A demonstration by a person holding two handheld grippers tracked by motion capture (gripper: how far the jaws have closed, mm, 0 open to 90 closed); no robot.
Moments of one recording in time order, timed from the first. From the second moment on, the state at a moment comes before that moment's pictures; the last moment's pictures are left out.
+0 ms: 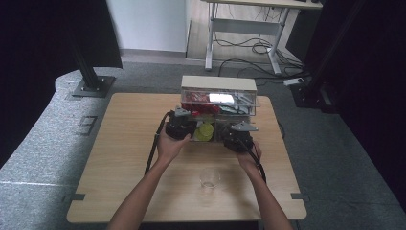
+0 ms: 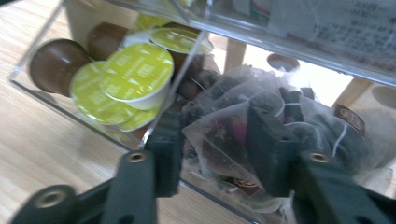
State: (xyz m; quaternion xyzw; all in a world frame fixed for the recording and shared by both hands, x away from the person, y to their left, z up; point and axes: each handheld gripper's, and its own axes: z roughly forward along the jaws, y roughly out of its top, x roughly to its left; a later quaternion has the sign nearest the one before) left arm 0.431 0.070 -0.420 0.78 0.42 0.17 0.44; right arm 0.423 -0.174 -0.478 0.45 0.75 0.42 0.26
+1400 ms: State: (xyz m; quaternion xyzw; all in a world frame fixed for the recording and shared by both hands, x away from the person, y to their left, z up) left arm 0.432 0.075 -0.420 0.77 0.43 0.16 0.44; right arm 0.390 -0.207 -0.440 0.43 0.71 0.52 0.20
